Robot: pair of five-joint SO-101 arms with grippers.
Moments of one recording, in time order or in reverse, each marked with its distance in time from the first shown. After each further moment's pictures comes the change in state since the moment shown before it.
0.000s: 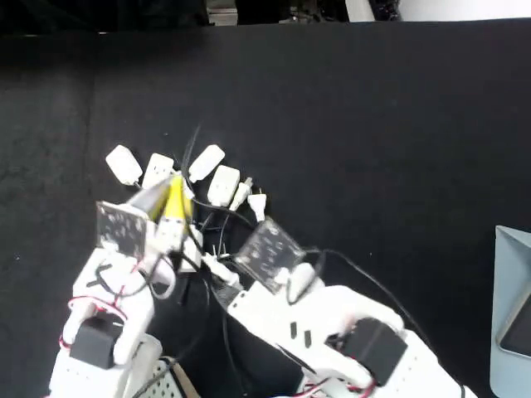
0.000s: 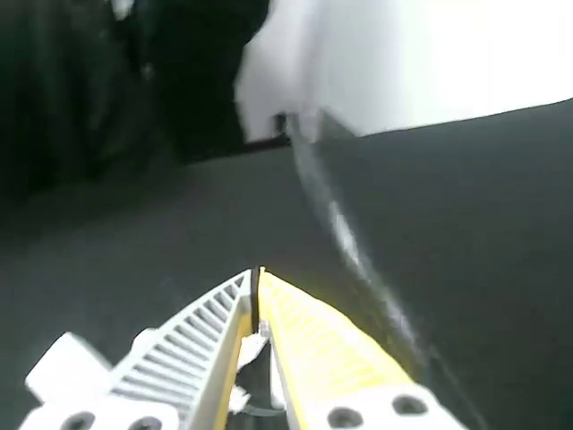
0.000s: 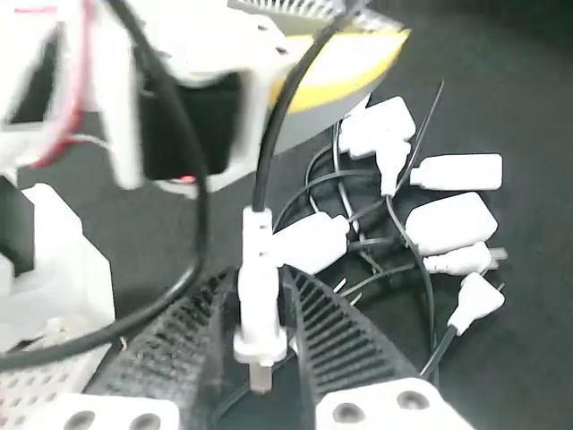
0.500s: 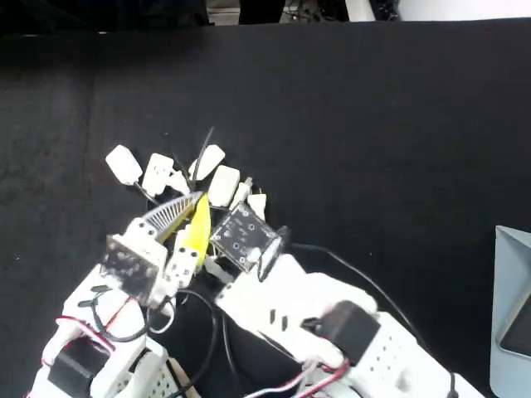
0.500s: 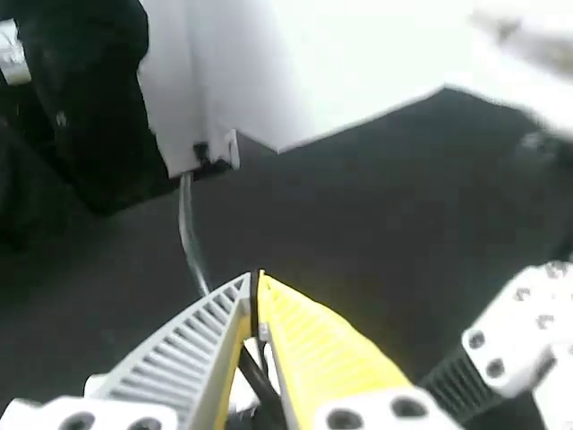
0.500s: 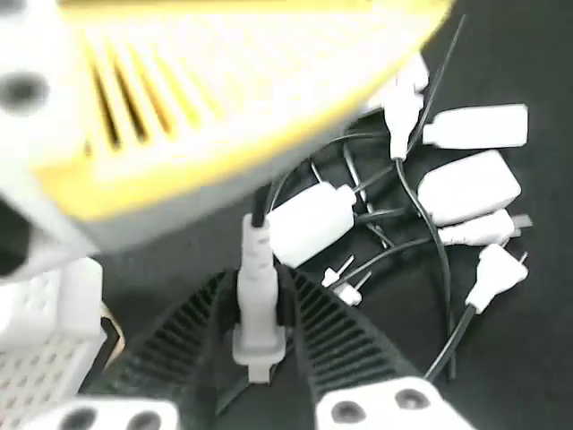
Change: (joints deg) left arm 10.6 -0.4 -11.5 14.9 -6.2; right arm 0.0 11.5 0.0 -5.1 -2.5
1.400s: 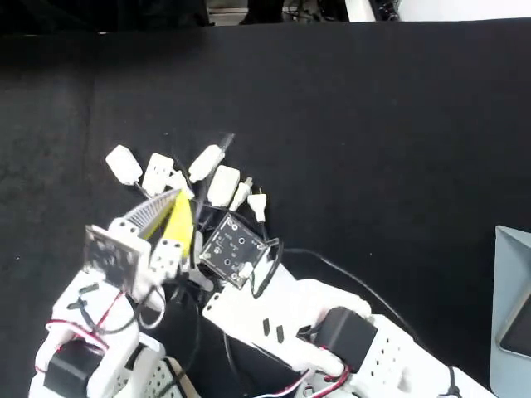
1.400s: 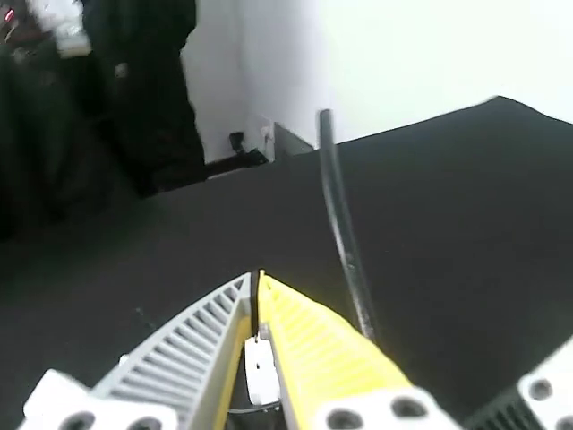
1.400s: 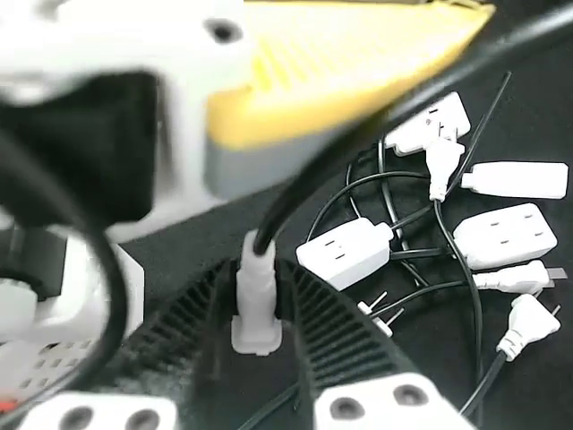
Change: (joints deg) left arm -4.7 -0.1 -1.6 1.2 2.7; right arm -5.8 -1.7 0.0 -3.9 0.0
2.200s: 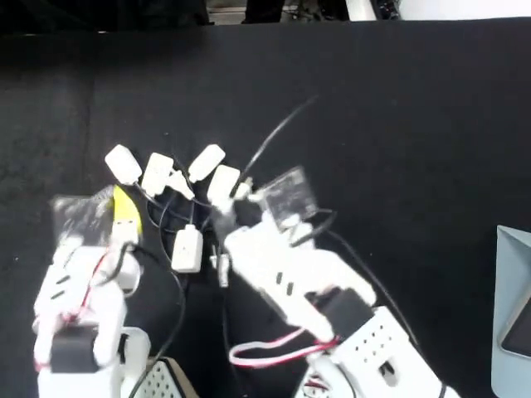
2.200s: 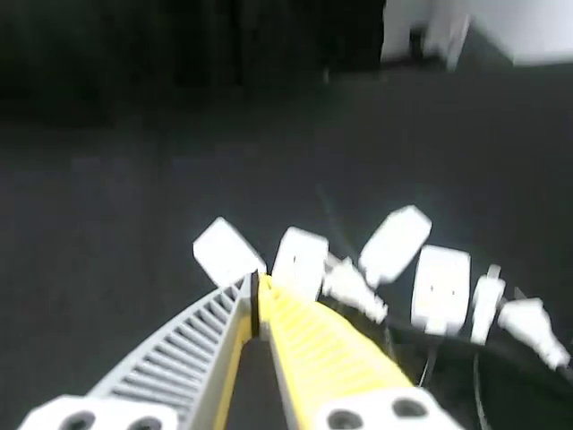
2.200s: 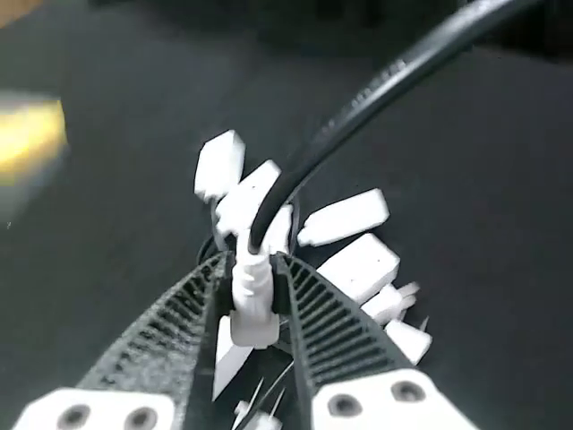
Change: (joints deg) left arm -25.3 6.2 5.9 1.5 -1.1; right arm 21.7 0.3 12.7 -26.5 -4.9
